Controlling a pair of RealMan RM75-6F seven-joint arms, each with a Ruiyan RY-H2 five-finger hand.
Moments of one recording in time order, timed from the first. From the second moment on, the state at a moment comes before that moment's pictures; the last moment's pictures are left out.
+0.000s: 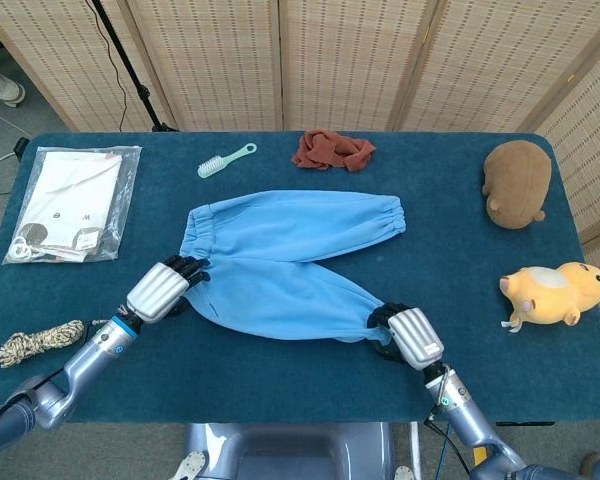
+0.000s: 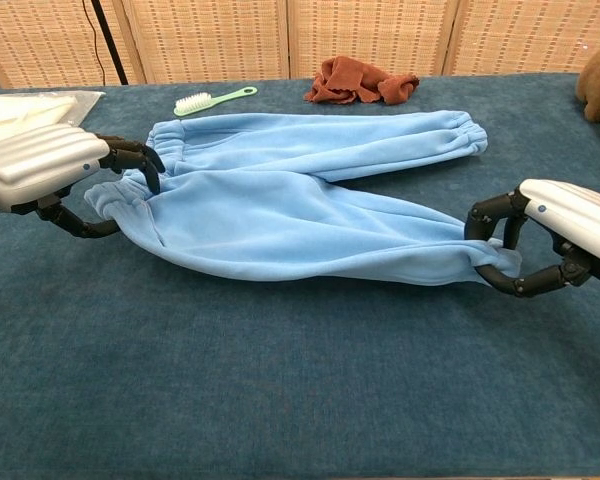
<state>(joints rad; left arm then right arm) -0.62 -1.63 0.00 -0.94 1.73 1.18 -0.16 0.42 -1.66 0.00 -1.24 -1.61 1.28 0.16</state>
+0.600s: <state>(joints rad) -0.63 -1.65 0.01 -0.90 1.68 1.17 -0.15 0.42 -1.65 0.01 -1.25 -1.59 1.27 0.18</state>
